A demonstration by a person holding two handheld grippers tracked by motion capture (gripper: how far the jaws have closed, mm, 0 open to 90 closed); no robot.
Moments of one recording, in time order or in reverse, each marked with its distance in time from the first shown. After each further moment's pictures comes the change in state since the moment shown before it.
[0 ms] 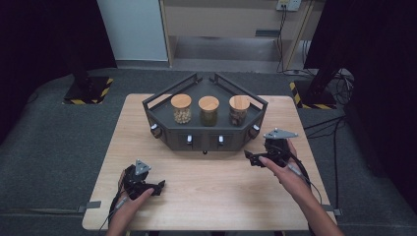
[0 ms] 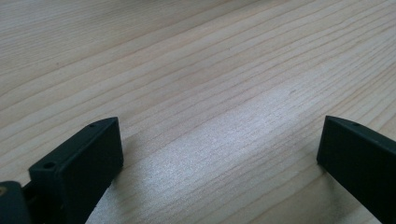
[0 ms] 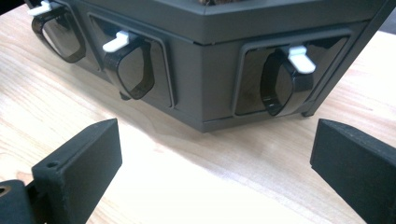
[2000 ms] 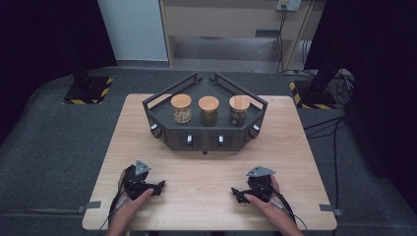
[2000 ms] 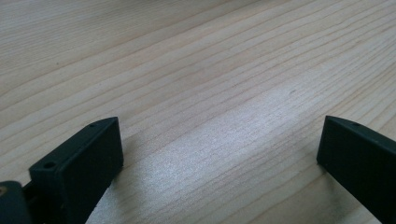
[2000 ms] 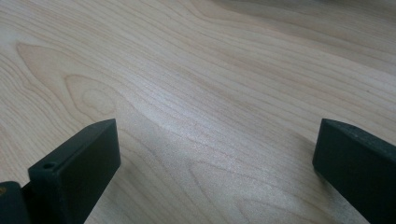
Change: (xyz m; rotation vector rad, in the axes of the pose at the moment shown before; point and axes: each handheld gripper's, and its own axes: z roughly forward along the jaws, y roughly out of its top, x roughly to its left) left arm 0.000 0.000 0.000 -0.001 0.001 -0.001; right arm 0.044 -0.089 0.041 0.126 0.068 -0.037
